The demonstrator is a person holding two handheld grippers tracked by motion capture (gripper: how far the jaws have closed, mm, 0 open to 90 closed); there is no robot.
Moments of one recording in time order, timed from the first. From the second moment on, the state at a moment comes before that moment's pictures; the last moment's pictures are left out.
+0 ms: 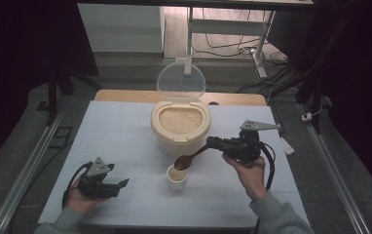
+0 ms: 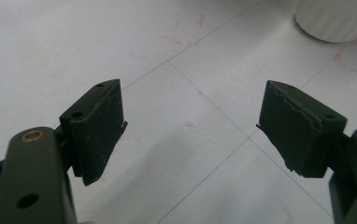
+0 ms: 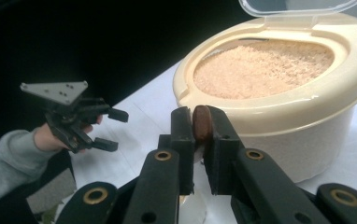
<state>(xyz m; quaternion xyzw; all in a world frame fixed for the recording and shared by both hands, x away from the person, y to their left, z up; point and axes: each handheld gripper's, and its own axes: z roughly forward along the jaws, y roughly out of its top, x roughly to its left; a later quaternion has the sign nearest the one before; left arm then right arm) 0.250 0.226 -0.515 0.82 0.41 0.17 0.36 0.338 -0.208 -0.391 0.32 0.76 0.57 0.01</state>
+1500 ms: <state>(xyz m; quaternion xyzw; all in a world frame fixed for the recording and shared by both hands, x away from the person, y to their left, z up) 0.251 0.227 -0.515 0.82 0.41 0.17 0.36 0.340 -0.210 -0.441 0.33 0.82 0.46 -0.11</state>
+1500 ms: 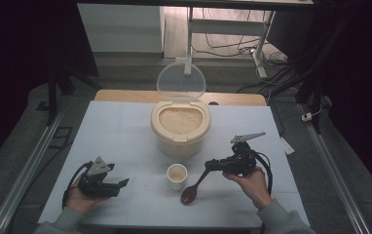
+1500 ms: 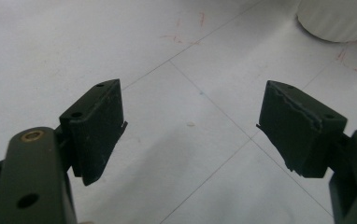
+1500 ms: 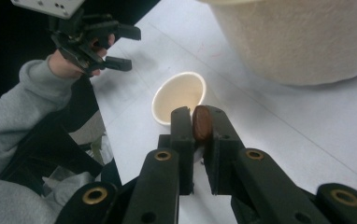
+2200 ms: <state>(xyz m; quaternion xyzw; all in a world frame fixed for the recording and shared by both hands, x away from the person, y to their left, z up) 0.251 0.225 -0.516 0.82 0.41 0.17 0.36 0.368 -0.193 -0.476 0.36 0.84 0.40 -0.05</state>
